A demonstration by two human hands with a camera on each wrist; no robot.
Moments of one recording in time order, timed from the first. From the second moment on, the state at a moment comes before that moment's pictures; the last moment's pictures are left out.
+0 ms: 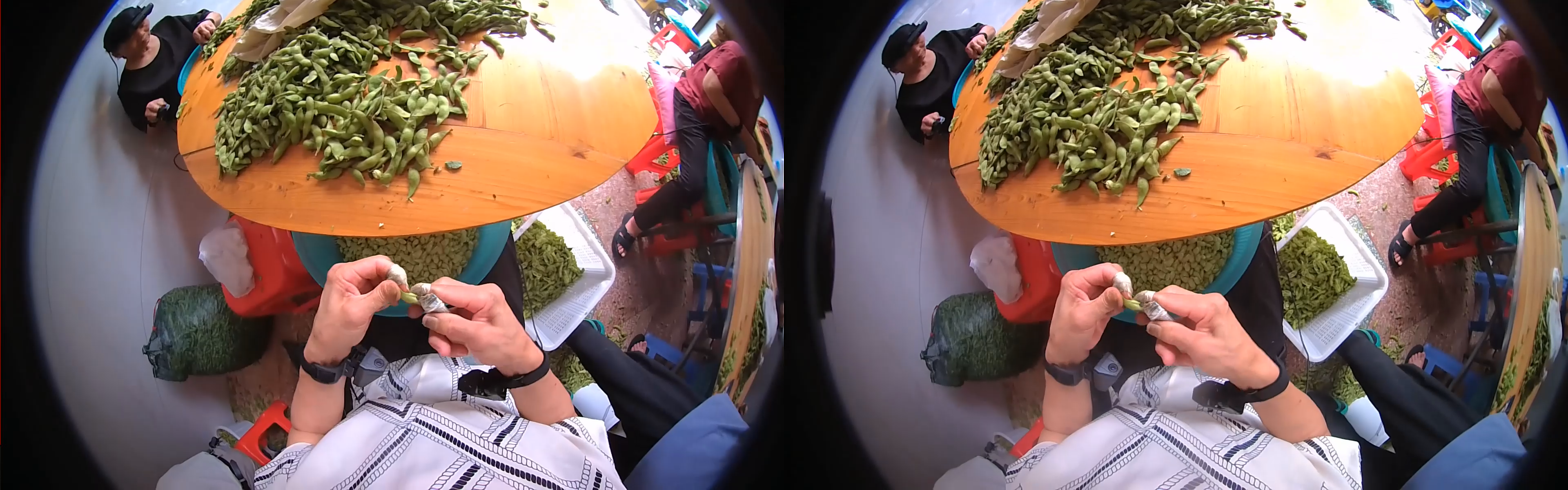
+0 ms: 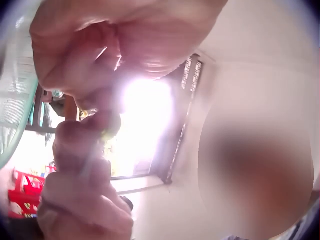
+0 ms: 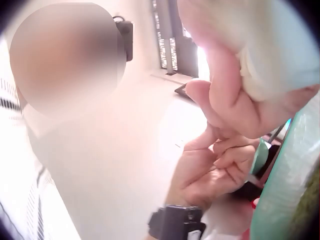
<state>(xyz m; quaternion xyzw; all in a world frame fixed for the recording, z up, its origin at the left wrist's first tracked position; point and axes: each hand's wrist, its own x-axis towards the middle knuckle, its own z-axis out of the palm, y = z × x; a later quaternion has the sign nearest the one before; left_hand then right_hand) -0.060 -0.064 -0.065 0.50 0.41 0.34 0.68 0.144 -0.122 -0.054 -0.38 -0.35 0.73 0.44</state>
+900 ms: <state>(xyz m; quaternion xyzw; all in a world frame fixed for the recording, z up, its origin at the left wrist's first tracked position) -0.039 -0.081 -0.102 0.29 0.38 0.49 0.73 0.134 -0.124 -0.076 -0.48 -0.39 0.63 0.46</state>
